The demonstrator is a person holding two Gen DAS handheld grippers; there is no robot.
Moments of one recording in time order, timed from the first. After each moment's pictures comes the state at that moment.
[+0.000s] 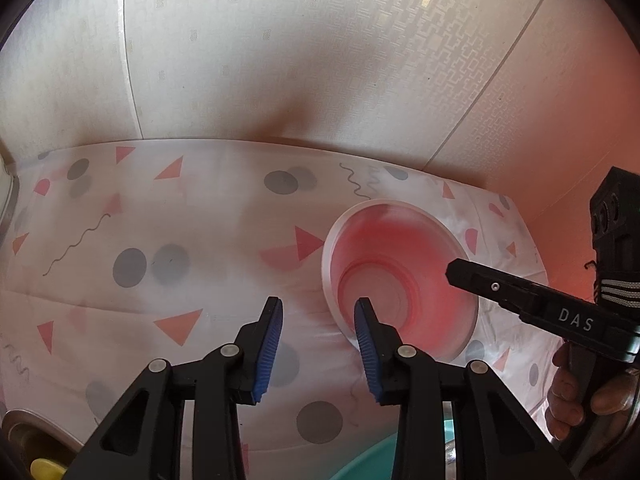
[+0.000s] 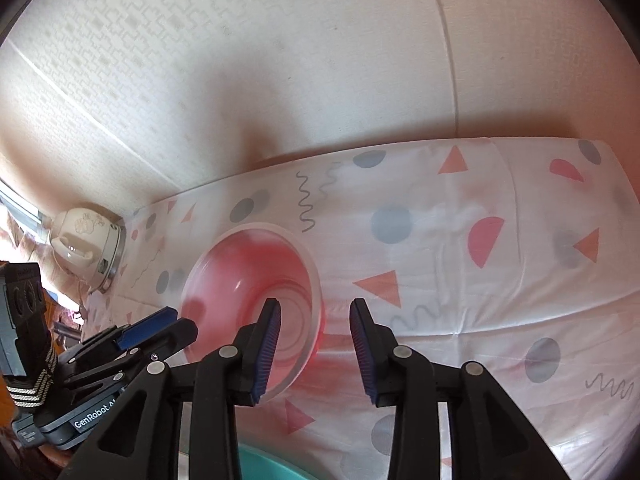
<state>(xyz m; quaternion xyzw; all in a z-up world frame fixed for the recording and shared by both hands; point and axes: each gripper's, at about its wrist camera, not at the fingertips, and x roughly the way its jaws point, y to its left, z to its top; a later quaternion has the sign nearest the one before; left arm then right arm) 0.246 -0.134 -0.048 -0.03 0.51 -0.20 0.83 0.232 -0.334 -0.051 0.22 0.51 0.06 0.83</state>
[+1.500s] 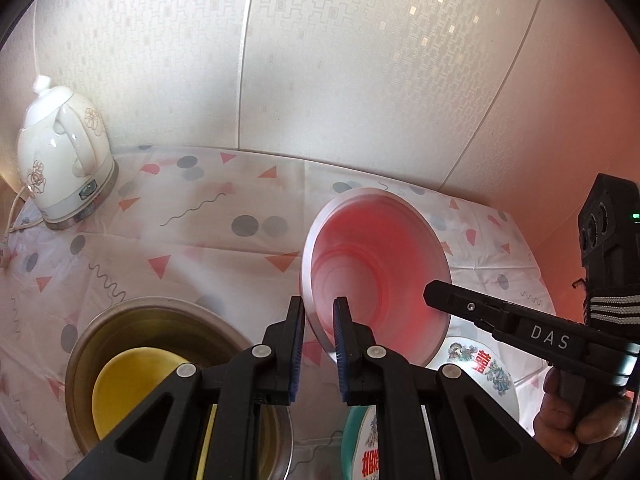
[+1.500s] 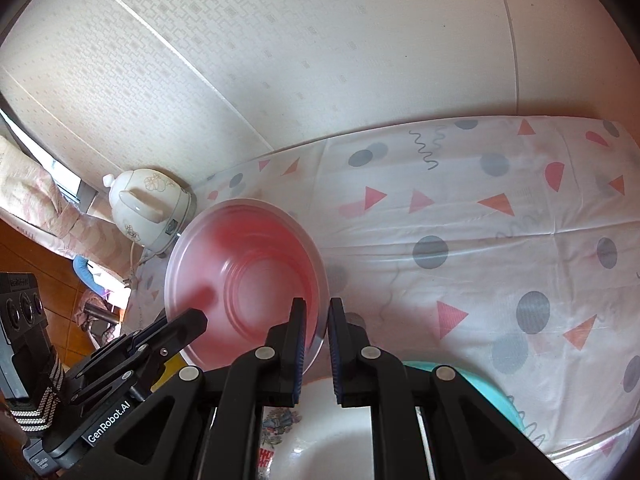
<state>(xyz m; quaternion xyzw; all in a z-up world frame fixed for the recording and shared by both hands) 0.146 -0.049 0.008 -0.04 0.45 -0.15 0.88 0.177 -0.228 -0.018 0.23 0.49 0.13 0.83</state>
